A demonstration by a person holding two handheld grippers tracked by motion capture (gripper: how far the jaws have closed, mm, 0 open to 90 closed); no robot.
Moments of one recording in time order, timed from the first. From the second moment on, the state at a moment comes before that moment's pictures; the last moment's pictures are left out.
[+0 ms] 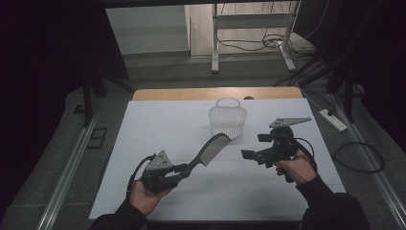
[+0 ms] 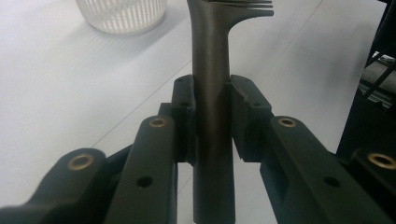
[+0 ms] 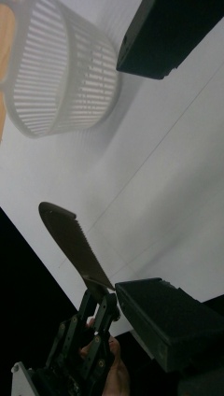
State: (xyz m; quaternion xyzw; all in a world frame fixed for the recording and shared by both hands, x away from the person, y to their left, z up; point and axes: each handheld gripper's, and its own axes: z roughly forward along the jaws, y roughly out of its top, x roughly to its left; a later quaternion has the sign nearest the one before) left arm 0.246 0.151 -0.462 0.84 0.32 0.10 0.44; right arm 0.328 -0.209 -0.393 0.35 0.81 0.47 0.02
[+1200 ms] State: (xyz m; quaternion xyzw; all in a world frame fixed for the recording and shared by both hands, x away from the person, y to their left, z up) left arm 0.244 0.145 -0.461 0.84 0.30 0.11 0.44; right arm 0.381 -0.139 -0.400 0.39 0.81 0.44 -0.08
